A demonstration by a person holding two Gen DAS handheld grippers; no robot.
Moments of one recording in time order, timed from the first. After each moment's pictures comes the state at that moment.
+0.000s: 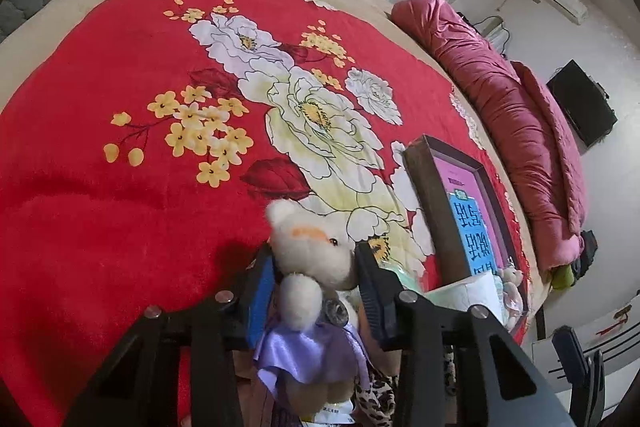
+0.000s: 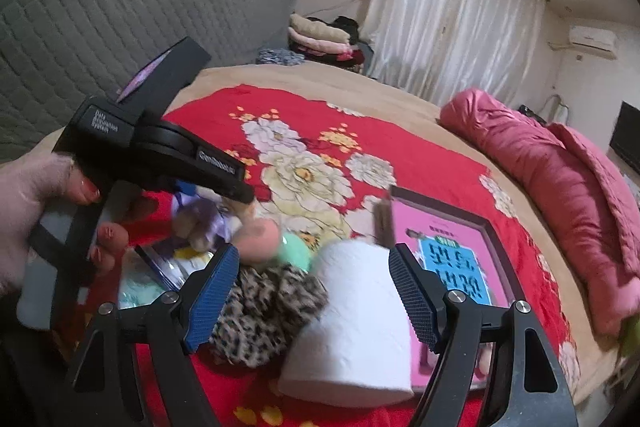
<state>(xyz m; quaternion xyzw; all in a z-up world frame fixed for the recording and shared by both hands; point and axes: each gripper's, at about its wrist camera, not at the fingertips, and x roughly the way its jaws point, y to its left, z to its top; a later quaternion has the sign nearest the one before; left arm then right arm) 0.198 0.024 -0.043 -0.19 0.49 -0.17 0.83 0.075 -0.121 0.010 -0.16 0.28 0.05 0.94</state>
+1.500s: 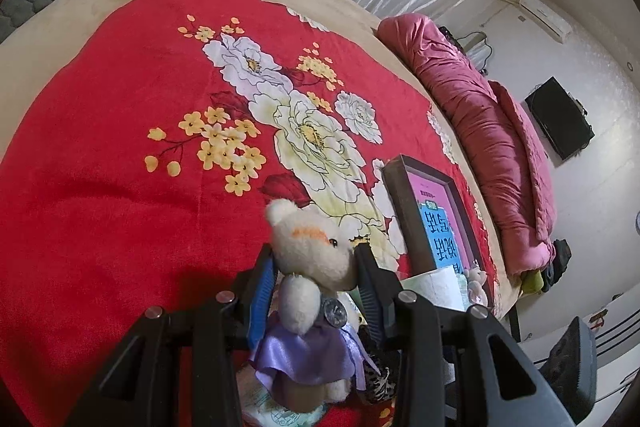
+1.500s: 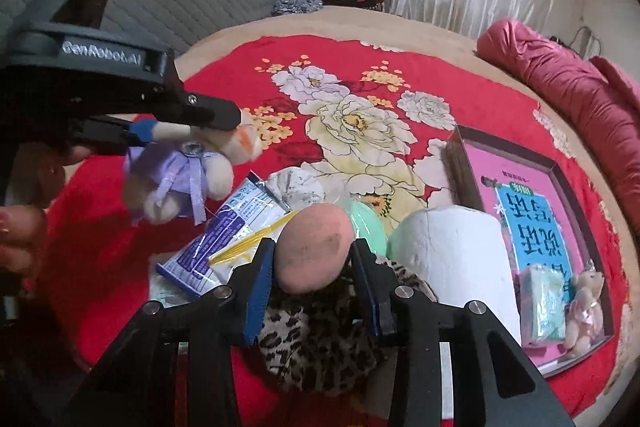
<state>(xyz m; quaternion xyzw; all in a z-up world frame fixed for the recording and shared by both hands) 0.179 0.070 -0.010 -0.23 0.47 -0.20 0.83 0.132 -0.104 -0.031 -0.08 0.39 0.09 0.91</state>
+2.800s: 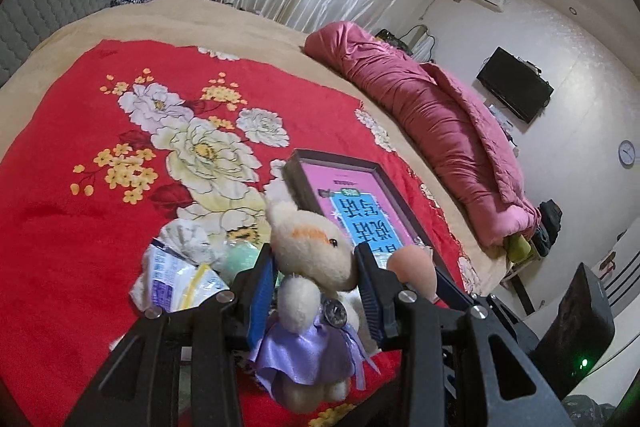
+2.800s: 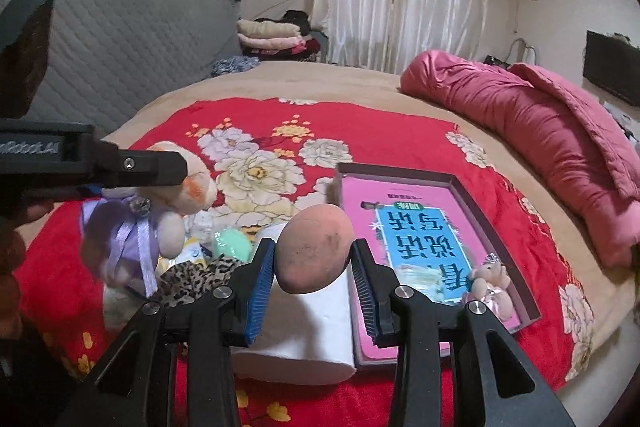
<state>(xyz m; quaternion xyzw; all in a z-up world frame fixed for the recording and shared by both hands) 0.099 -0.028 0.047 -0.16 0.39 -0.27 0.87 0.063 -0.195 0.024 -0.05 0.29 -0.01 0.96</state>
